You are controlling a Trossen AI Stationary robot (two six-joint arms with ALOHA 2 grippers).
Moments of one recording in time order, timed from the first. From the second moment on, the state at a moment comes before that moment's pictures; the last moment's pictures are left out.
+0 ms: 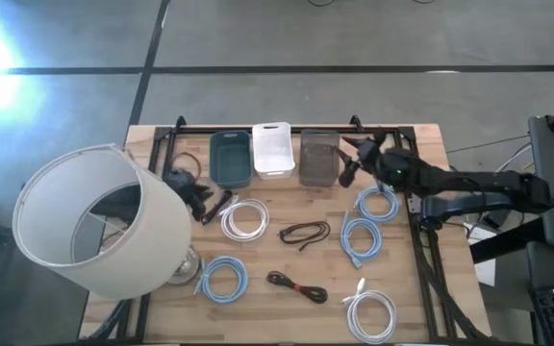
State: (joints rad) left arm 0.01 0.58 0.33 -0.44 -0.40 -0.56; right arm -0.22 0.95 0.57 0.23 0.50 -0.11
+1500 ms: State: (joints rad) left arm 0.01 0.96 0.21 -0.31 -0.25 -0.69; right arm -0.24 1.27 0.75 0.23 0.49 -0.06
